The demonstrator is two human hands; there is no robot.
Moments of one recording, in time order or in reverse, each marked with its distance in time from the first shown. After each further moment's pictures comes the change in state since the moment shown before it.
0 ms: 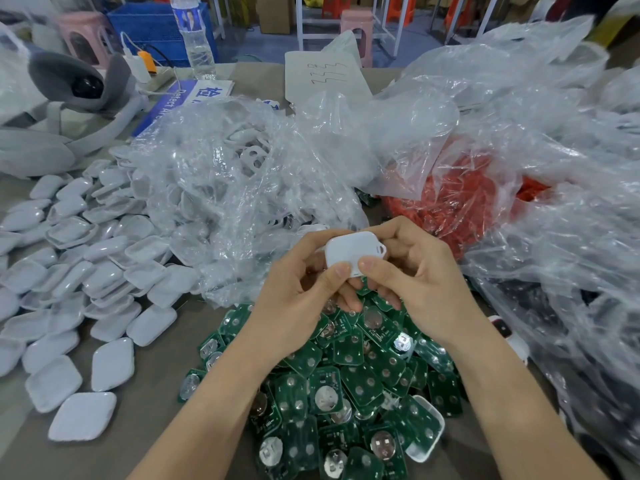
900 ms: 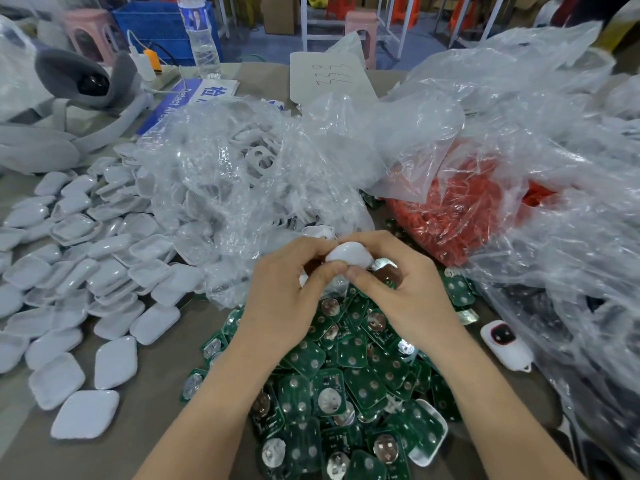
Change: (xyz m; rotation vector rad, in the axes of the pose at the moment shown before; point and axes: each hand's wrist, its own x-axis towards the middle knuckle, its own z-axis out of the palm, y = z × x) left_hand 0.002 0.000 -0.009 0.700 0.247 0.189; right_hand 0.003 0.016 0.014 -0.277 0.056 -0.045
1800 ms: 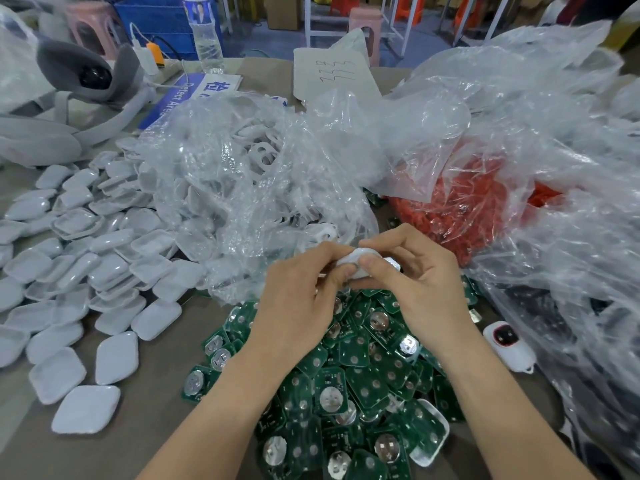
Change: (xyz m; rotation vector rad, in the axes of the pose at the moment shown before) left_hand -0.005 0.002 0.009 0.060 0.010 0.074; right_hand -0.002 -0.004 -0.002 0.362 0.079 0.034
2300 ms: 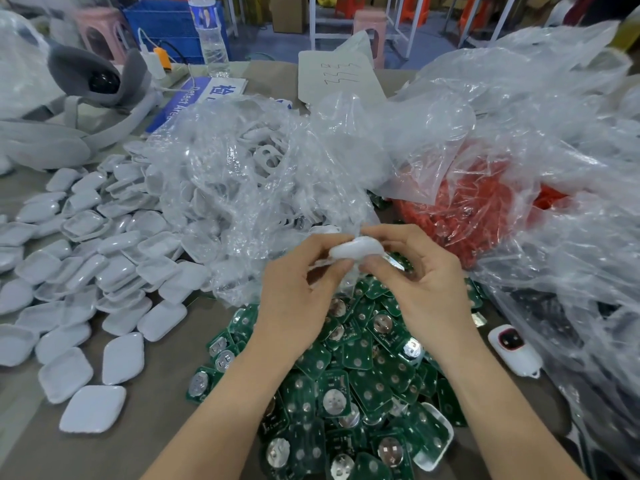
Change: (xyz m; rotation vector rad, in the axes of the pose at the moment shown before) left_hand 0.003 -0.003 0.001 -0.263 0.069 -0.146; right_hand 0.003 0.000 0.001 -0.162 0.059 -0.025
